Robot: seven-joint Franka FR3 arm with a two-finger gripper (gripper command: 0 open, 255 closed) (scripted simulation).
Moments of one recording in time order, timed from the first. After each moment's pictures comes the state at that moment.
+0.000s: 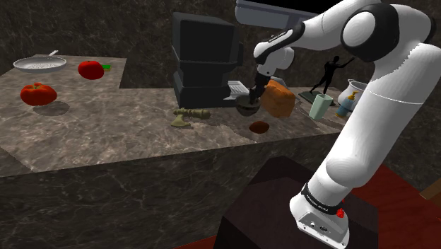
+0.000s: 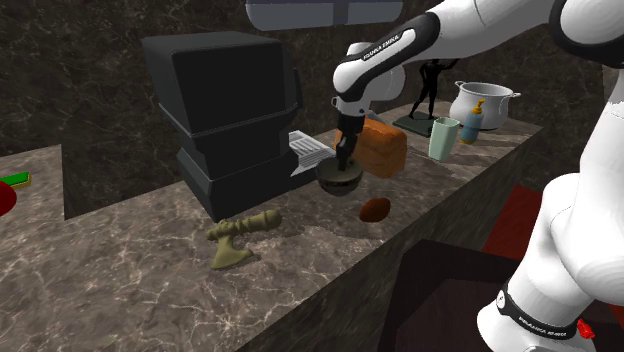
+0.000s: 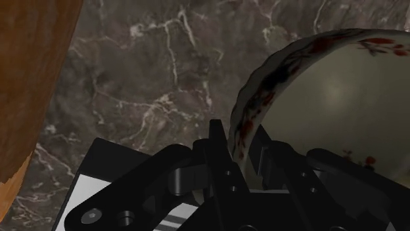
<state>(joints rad) -0.11 0.08 -0.47 -2.13 0.24 2.16 -0.61</state>
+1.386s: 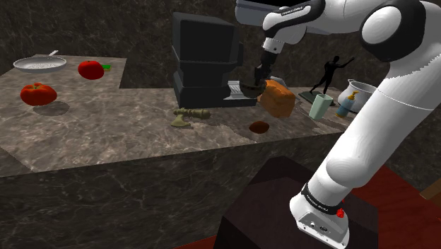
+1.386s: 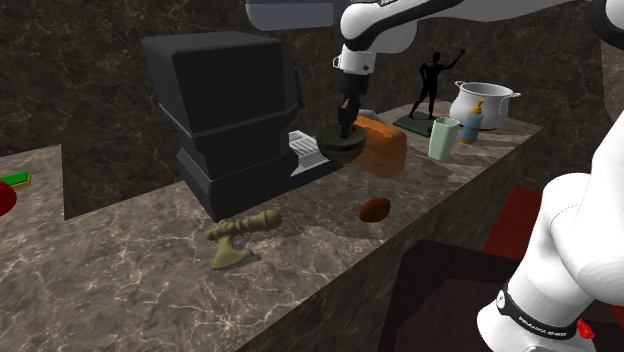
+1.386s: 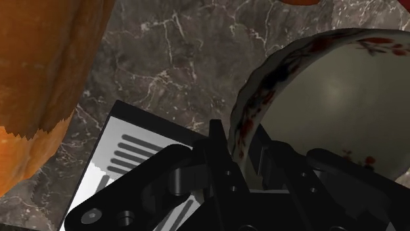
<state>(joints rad) -0.11 -0.03 -0.47 -1.96 0.16 1.90 -0.52</state>
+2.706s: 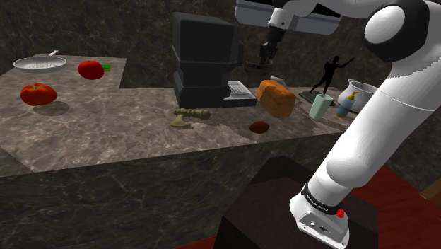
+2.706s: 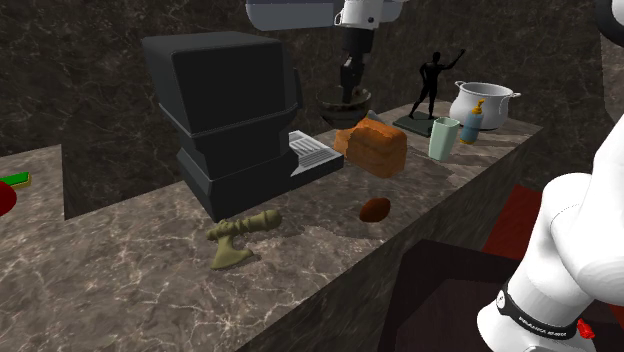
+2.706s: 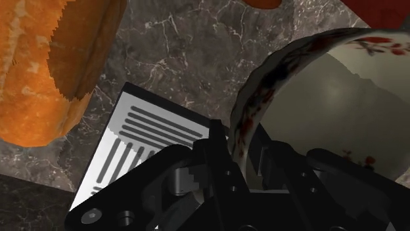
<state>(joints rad) -0.10 -0.04 -0.47 -1.72 0.14 1.65 -0.48</state>
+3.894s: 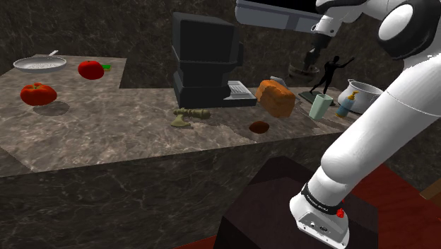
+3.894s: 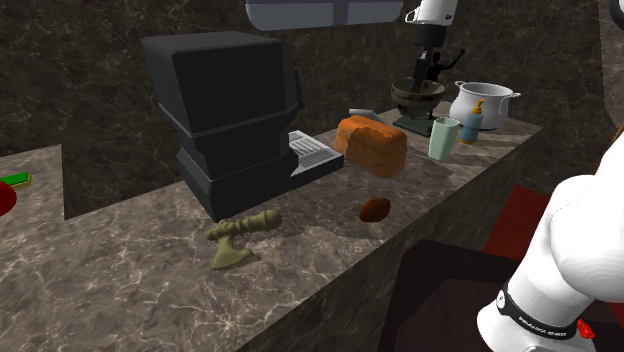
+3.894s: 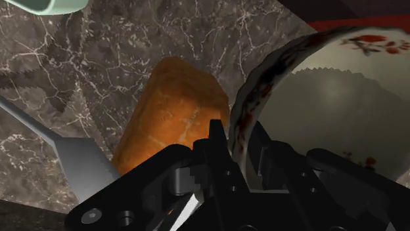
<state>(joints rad) -0.28 -0.11 -0.68 -1.76 0.07 1.58 -0.84</state>
